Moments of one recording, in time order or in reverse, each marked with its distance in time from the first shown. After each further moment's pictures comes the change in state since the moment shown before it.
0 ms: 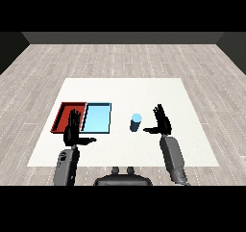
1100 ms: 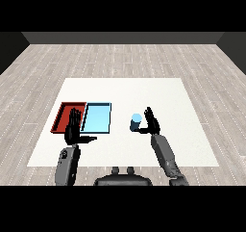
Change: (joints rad) left arm -0.031 -0.003 0.008 0.043 0.000 0.012 -0.033; right arm -0.115 0.036 0.087 0.306 -0.033 -0.061 -0.144
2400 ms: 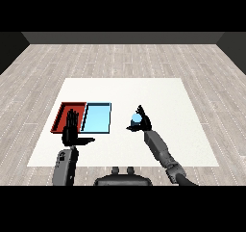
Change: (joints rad) left arm 0.031 0.012 0.012 -0.032 0.010 -0.018 -0.003; right arm -0.194 0.007 0.141 0.294 -0.134 -0.063 -0.114
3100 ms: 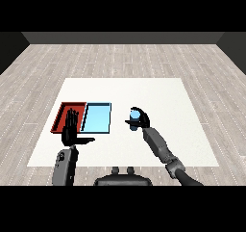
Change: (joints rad) left arm -0.002 0.001 -0.001 -0.015 0.005 0.004 0.009; right arm -0.087 -0.009 0.041 0.092 -0.034 -0.110 0.013
